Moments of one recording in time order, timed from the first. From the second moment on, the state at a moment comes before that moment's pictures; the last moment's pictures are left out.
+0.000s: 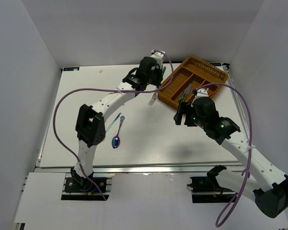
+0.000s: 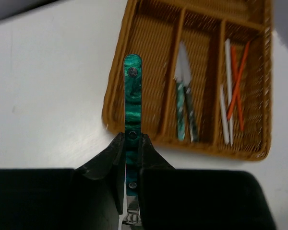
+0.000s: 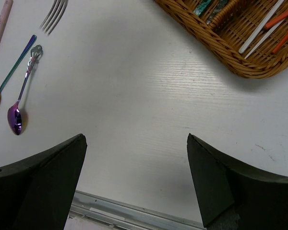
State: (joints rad) left arm -0.66 2.01 1.83 -0.31 -0.08 -0.22; right arm 0.59 0.98 0.93 -0.59 0.13 0.44
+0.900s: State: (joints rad) left arm -0.65 2.66 2.38 0.29 0.08 -0.07; right arm 0.58 0.85 0.94 -0.69 0.11 0.42
